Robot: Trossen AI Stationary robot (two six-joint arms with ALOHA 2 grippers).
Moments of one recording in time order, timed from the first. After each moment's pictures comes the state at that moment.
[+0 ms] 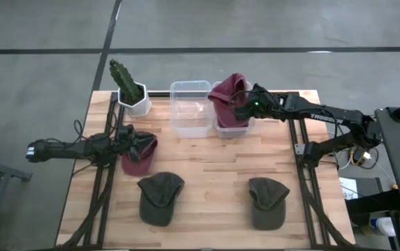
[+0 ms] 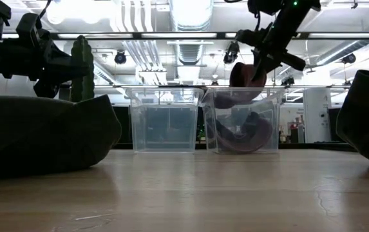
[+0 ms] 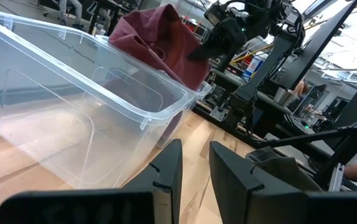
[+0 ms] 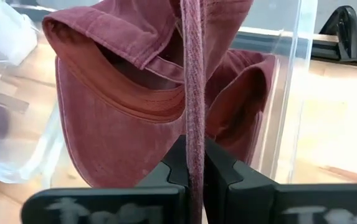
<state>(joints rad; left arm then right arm) -0.01 0.13 0.01 0.07 -0.34 -0.47 -0.38 1.28 1.07 -0.71 0.32 0.85</state>
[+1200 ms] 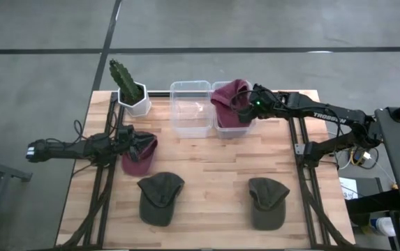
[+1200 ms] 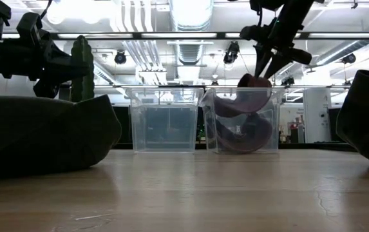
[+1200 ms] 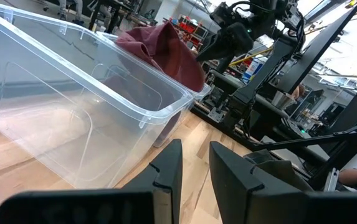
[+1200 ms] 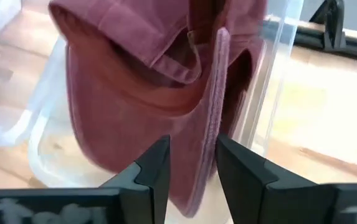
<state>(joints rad) -0.01 0.13 0.01 0.07 -0.34 -0.51 -0.37 1.27 1.14 -0.86 0.27 0.81</state>
